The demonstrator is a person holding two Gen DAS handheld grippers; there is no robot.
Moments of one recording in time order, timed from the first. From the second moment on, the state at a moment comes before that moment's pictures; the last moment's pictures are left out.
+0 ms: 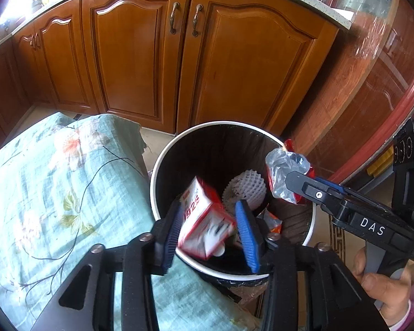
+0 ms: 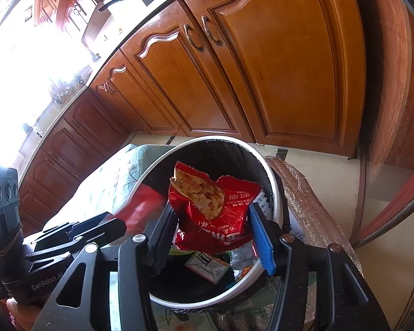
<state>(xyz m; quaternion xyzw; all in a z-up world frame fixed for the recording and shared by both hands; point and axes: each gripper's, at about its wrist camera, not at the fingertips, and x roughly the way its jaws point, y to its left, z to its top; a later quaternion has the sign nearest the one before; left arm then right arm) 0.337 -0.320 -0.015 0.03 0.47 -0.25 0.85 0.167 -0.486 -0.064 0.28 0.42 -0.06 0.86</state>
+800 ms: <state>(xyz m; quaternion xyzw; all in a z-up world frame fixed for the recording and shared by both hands) 0.229 -0.187 -0.008 -0.07 0.43 -0.22 0.88 0.110 -0.427 -0.053 0.30 0.37 -0.06 0.88</state>
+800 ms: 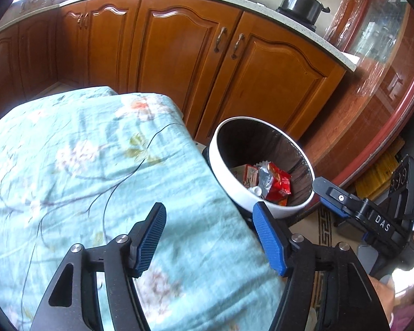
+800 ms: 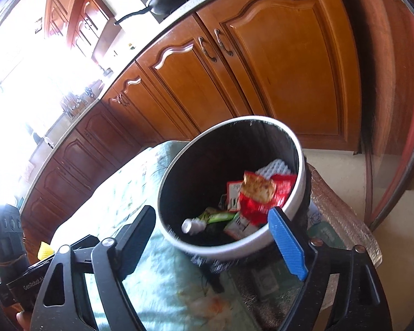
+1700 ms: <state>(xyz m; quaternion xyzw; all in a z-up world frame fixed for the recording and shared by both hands) 0.070 -0.084 0.035 -0.04 0.22 -0.11 0.97 0.044 -0.292 0.027 0.13 0.20 -0.08 0.97</state>
